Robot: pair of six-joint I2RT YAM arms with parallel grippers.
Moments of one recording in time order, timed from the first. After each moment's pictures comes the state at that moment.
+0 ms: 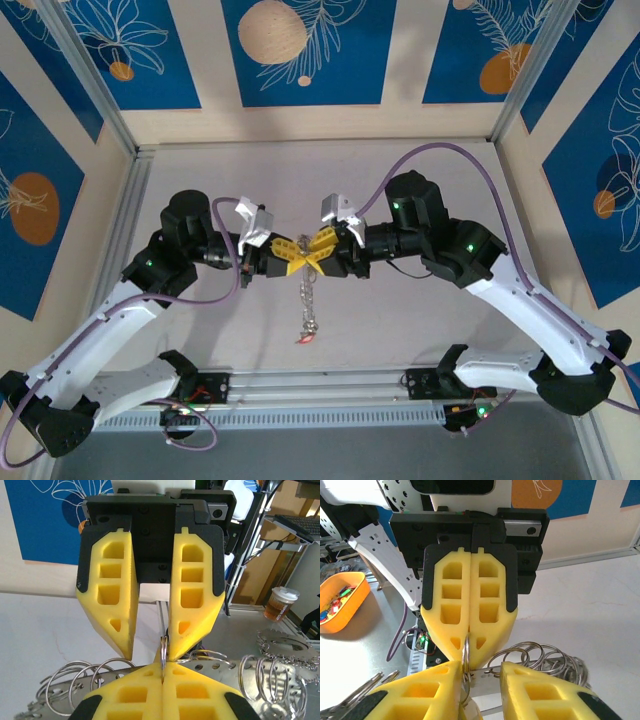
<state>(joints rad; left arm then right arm) -0.65 0.98 1.06 -0.26 1.02 0.02 0.86 1.13 1.40 -0.70 -0.62 -0.14</state>
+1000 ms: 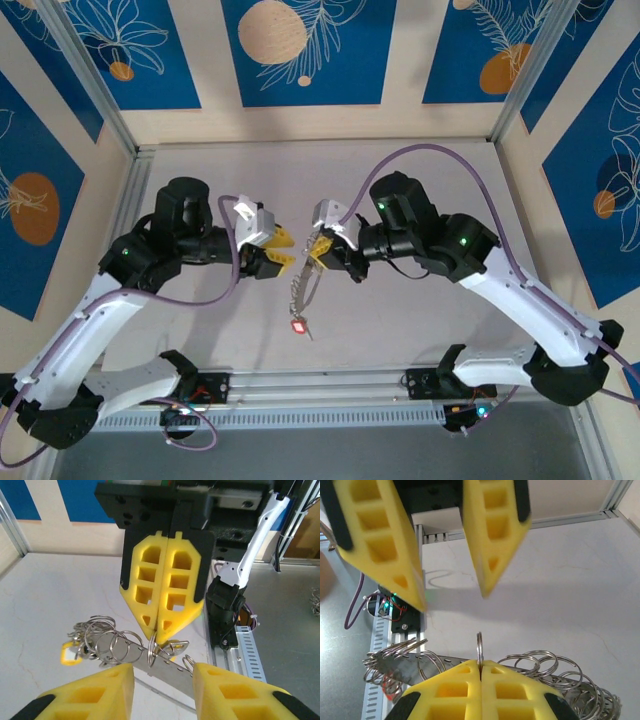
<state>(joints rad) -0.65 1.04 1.32 -0.77 0.78 0.37 0.90 1.20 1.50 -0.89 -0.42 -0.27</state>
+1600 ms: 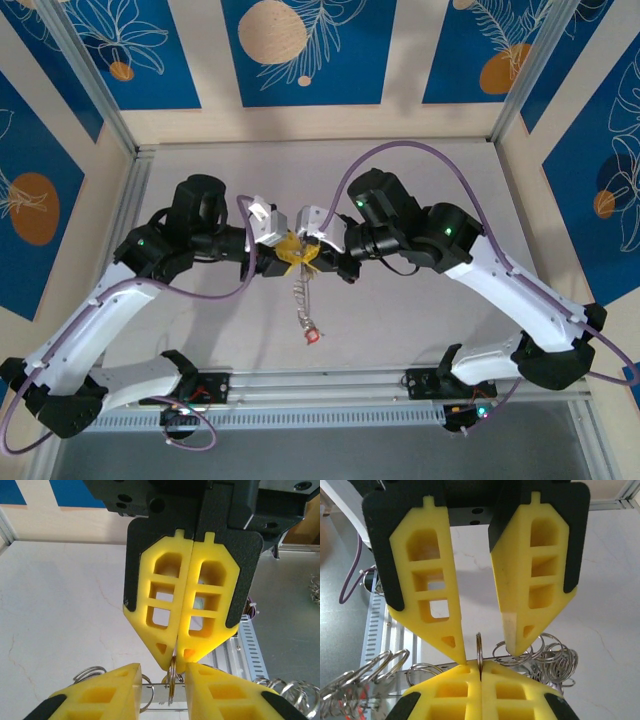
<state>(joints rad) -0.68 1.10 1.34 -0.80 0.77 0.41 0.96 1.31 1.64 -1.03 -0.35 -0.36</state>
